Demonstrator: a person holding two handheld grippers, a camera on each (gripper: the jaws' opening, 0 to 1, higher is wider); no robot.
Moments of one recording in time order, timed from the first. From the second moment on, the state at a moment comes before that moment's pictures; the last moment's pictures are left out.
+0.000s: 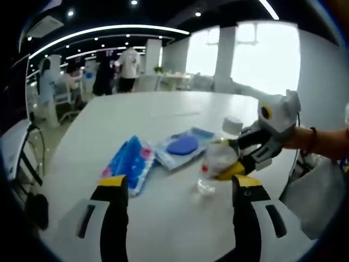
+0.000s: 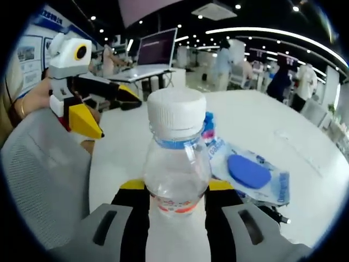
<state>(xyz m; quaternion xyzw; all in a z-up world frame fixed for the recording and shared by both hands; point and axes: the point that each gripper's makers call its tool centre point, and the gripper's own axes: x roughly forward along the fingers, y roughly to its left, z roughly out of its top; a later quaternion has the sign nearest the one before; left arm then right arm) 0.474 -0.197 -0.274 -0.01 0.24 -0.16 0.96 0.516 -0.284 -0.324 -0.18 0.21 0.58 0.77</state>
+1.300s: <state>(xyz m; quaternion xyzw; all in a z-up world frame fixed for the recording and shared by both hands) 0.478 -0.208 -0.269 0.00 0.22 -0.19 0.96 0.514 -0.312 -0.276 -0.10 0.18 0.56 0.80</state>
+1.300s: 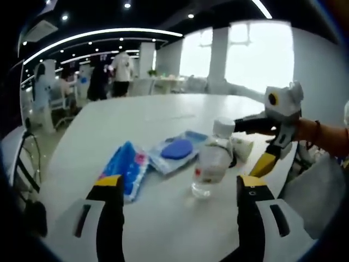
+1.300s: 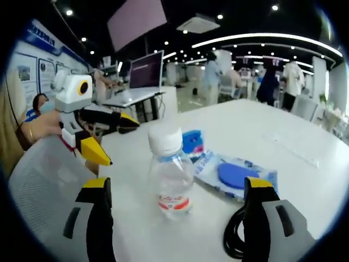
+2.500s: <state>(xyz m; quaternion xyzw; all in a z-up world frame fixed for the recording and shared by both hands) 0.507 -0.255 -0.264 0.04 0.16 -0.33 0.93 0.513 -0.400 -0.232 -0.03 0.14 0.44 0.88</state>
